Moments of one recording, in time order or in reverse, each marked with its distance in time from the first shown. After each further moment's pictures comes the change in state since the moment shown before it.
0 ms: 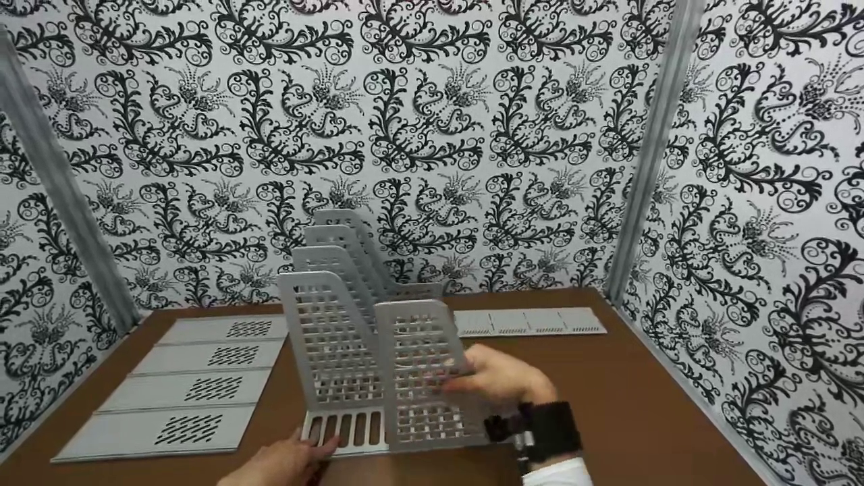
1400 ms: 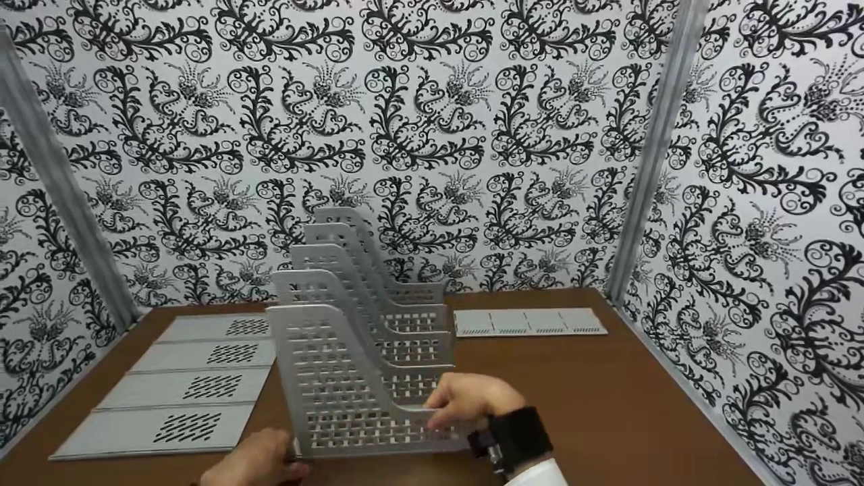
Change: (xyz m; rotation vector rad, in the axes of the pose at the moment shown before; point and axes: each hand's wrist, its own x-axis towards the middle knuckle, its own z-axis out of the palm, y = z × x) left_hand -0.010 -0.025 -0.012 -0.281 0.032 -0.176; right_hand 0.023 0.010 0.027 -0.388 -0.147 0.214
